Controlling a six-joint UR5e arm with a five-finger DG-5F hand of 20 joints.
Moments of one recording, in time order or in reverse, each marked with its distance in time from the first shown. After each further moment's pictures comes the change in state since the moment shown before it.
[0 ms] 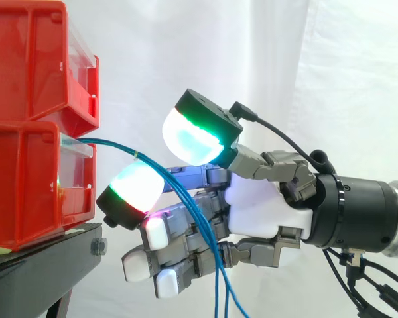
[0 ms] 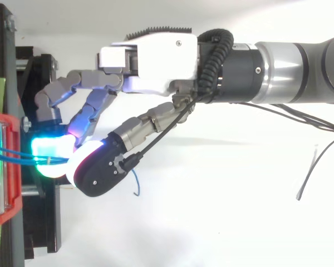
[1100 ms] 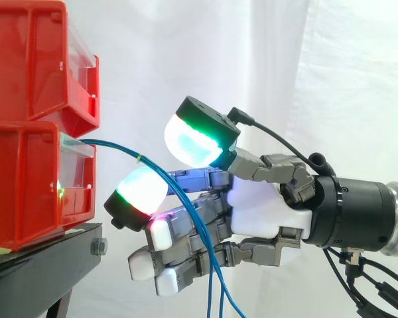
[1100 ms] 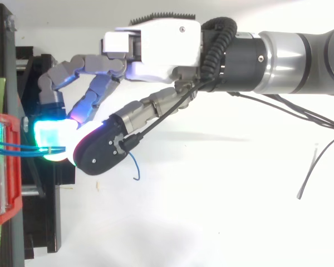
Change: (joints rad) arm -0.015 0.002 -0.001 -0.009 0.000 -0.004
